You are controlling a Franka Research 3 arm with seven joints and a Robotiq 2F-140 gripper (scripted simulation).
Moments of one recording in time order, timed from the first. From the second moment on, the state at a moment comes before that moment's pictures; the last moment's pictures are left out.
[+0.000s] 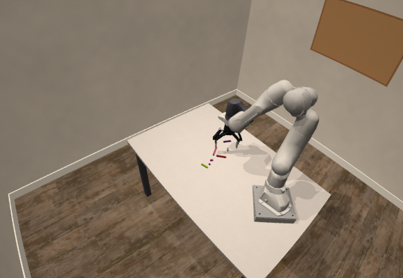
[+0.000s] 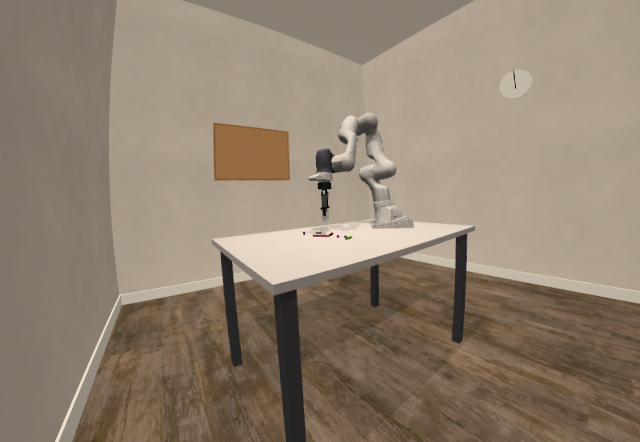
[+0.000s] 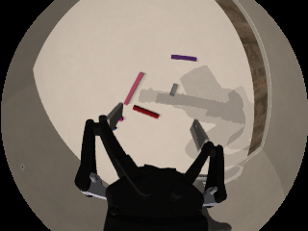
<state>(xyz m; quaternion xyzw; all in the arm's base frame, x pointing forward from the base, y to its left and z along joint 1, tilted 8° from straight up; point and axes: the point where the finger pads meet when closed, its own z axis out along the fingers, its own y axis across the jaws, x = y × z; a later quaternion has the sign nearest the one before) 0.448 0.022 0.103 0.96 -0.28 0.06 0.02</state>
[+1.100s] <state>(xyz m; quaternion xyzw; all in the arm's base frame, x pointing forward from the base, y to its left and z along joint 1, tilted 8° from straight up) 0.481 0.025 0.108 0.86 -0.51 0.07 0.01</state>
